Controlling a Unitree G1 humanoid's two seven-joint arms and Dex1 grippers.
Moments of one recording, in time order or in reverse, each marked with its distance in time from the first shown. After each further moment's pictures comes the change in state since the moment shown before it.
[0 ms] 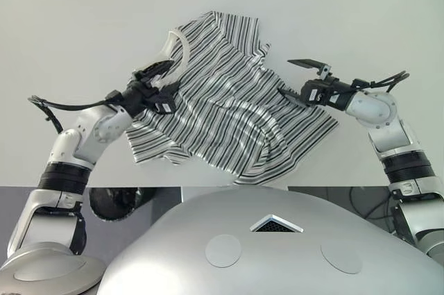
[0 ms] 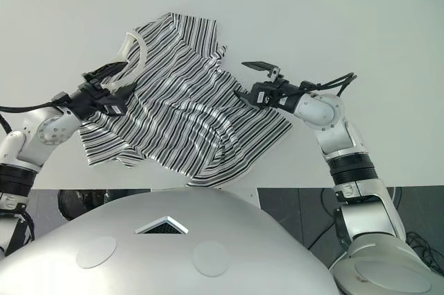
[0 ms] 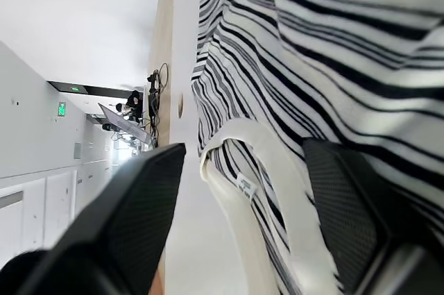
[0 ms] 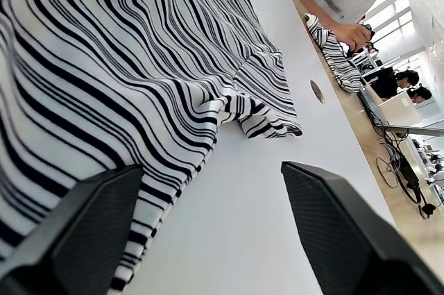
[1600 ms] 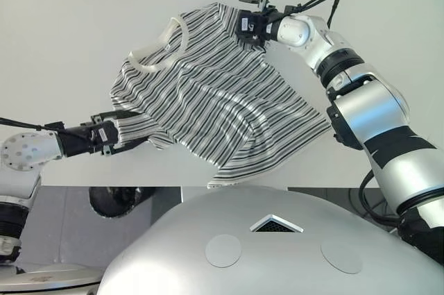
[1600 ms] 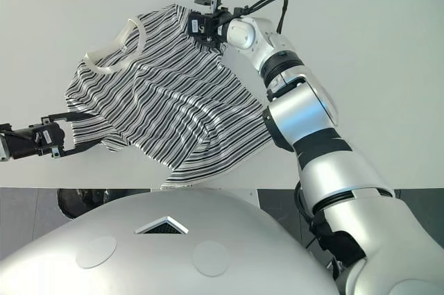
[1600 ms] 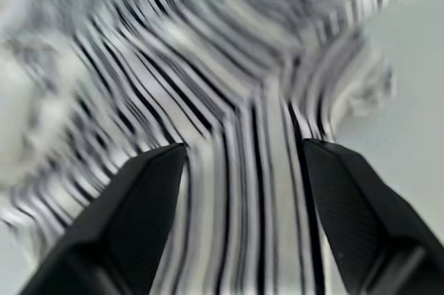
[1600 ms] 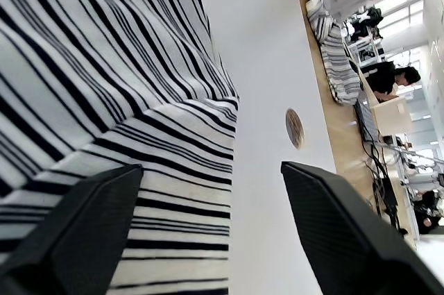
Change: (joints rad) left arm 0.325 0.272 0.171 -0.021 -0.892 -0.026 -0.804; right arm -0.886 0.475 0.236 1.111 -0.268 0.041 -0.322
